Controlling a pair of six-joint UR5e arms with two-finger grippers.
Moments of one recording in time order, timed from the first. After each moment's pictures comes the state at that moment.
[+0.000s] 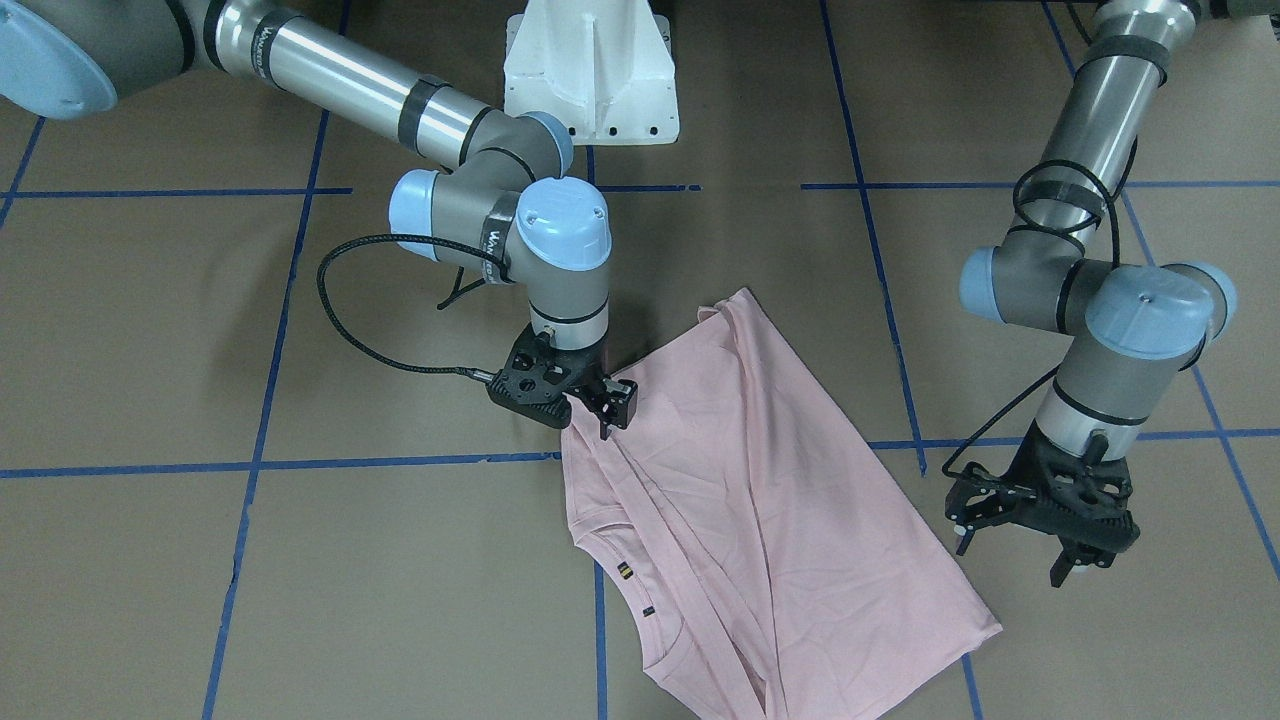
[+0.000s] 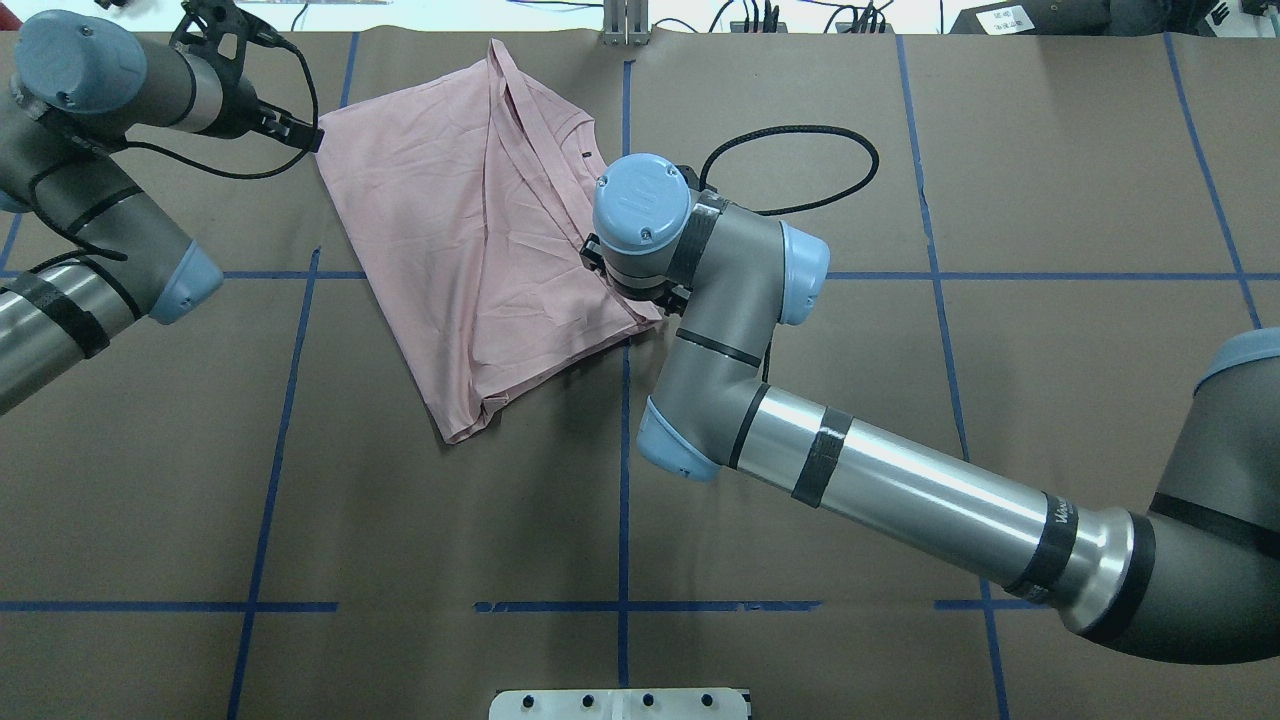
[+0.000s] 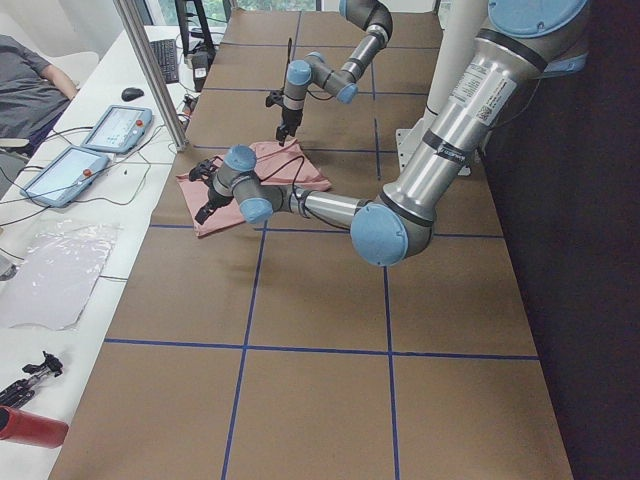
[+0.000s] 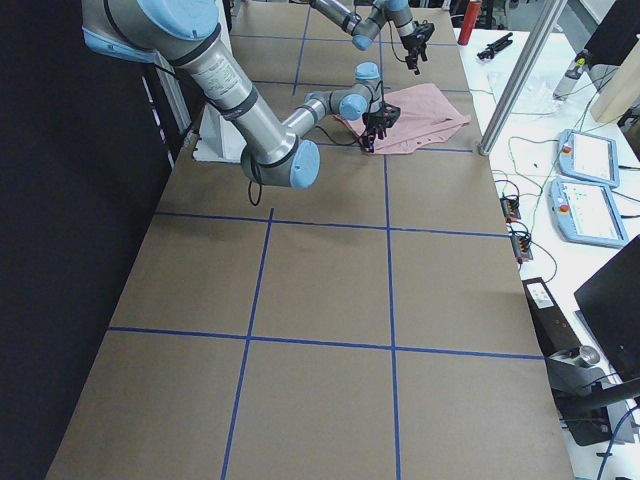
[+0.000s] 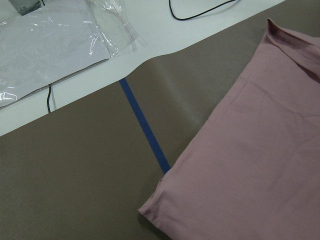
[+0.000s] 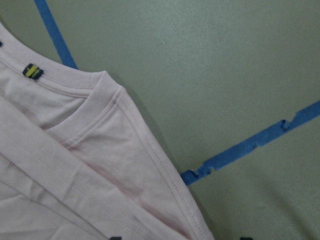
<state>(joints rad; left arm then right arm) -0.99 -2.13 -1.13 -2.43 -1.83 -0.48 0.56 -0.64 1.18 -1.34 1.73 1.67</state>
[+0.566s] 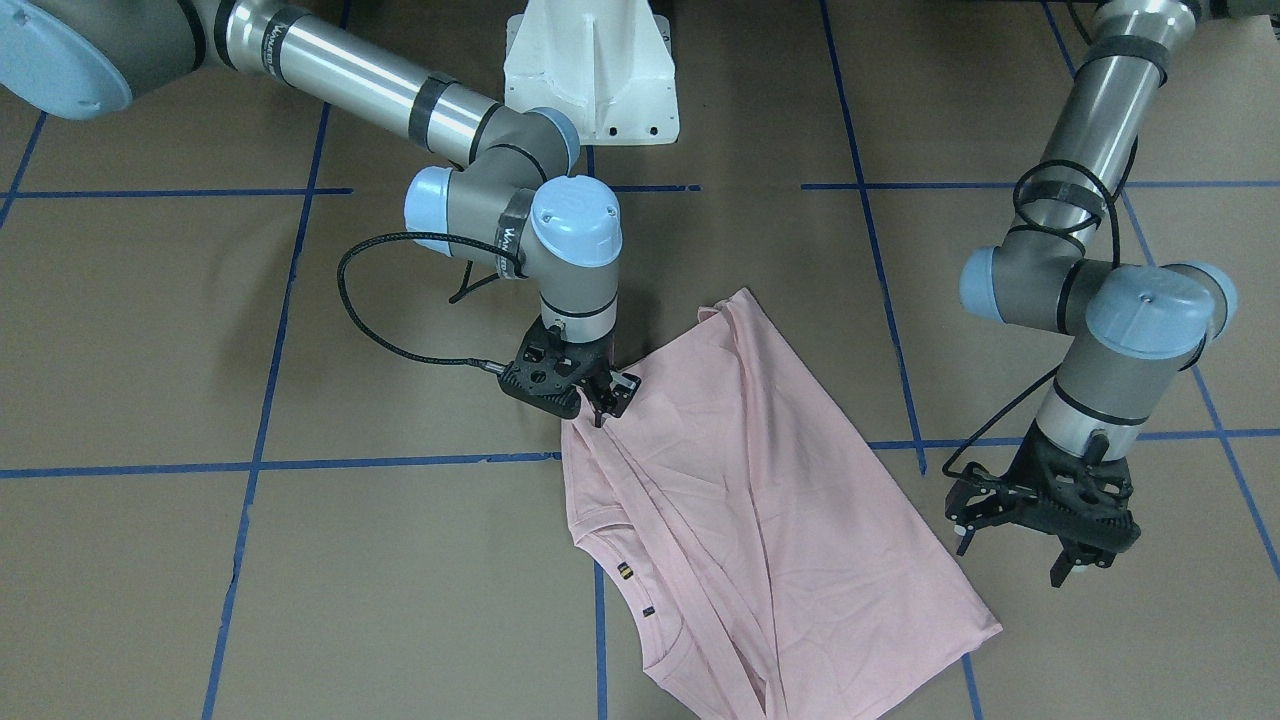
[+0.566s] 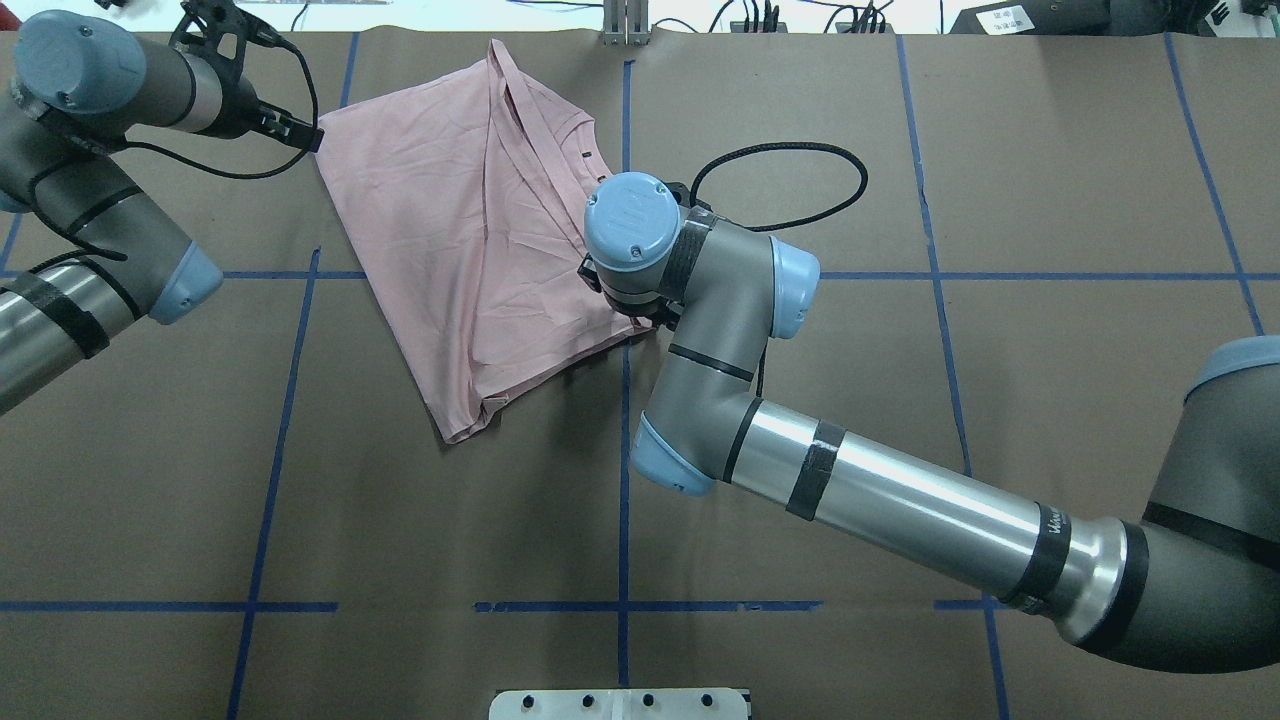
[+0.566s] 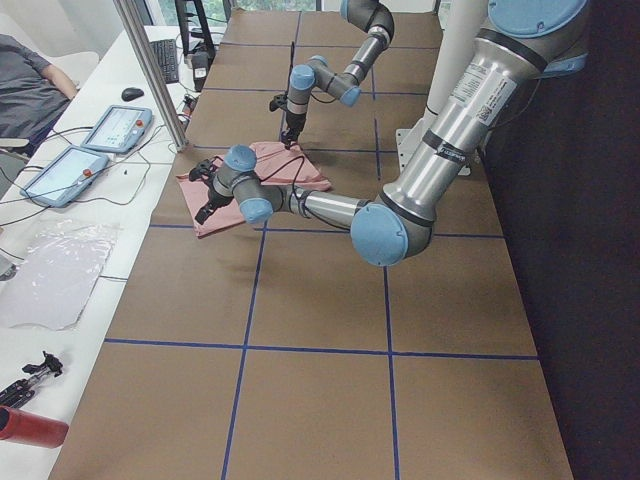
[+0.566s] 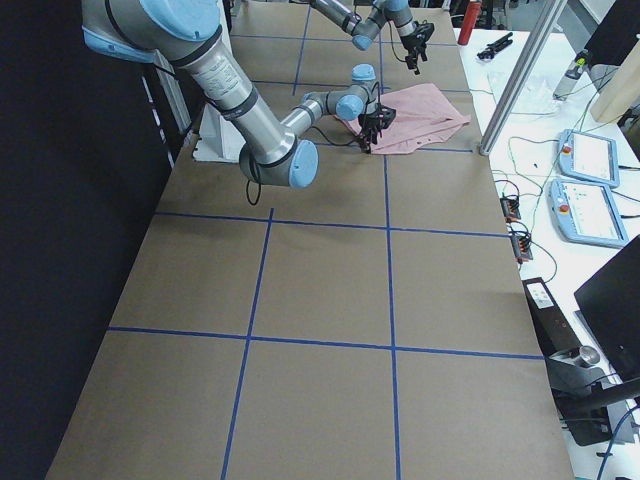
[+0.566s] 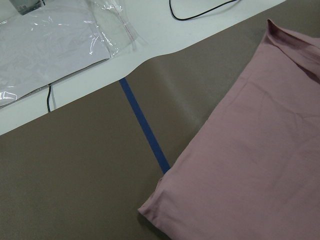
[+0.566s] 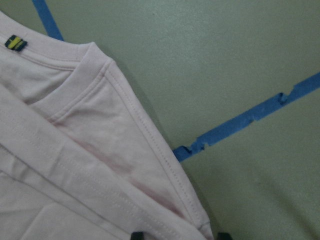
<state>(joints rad) -0.99 -2.13 -1.13 -2.43 -1.83 -0.48 0.54 -0.64 1.17 -1.36 1.73 1.68</state>
